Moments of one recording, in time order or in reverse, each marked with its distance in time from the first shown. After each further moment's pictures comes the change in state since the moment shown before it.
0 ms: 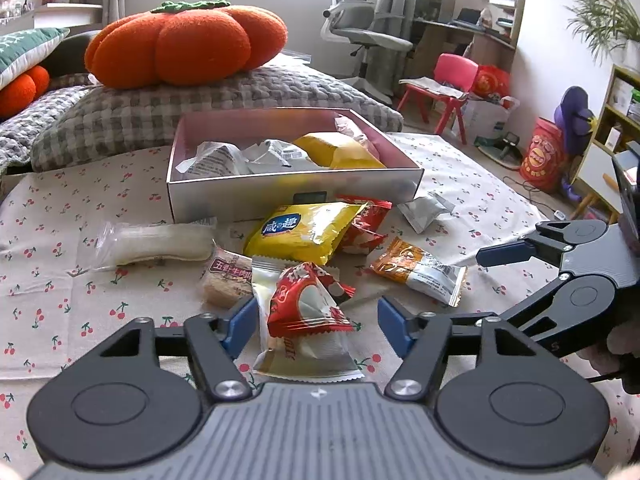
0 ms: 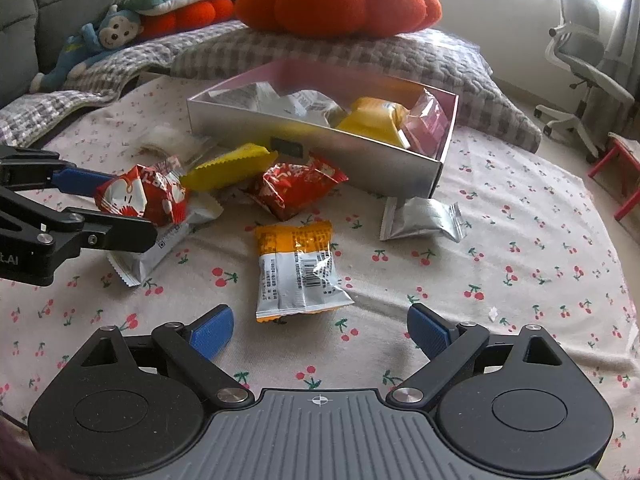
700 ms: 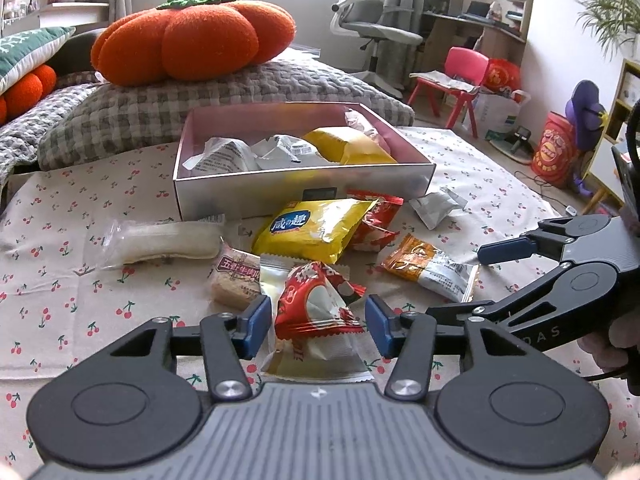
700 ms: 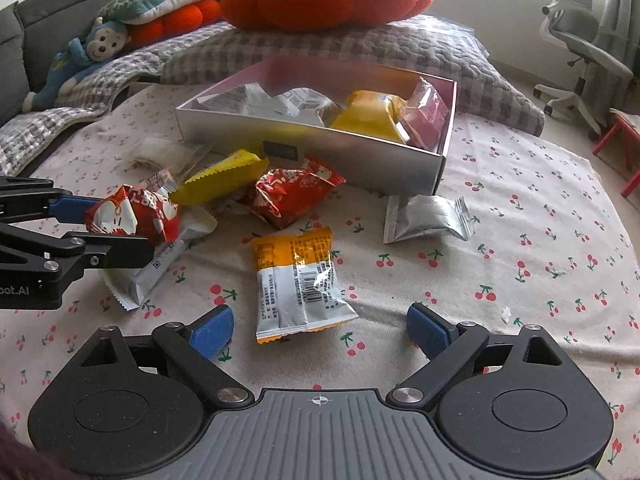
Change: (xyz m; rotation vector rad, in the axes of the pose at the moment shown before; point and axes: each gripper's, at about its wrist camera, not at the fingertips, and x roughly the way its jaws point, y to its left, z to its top) left arm 0.003 -0.001 0.002 0.001 0.018 0.038; right arm 0.009 -0.005 0.009 0.063 0.020 0.026
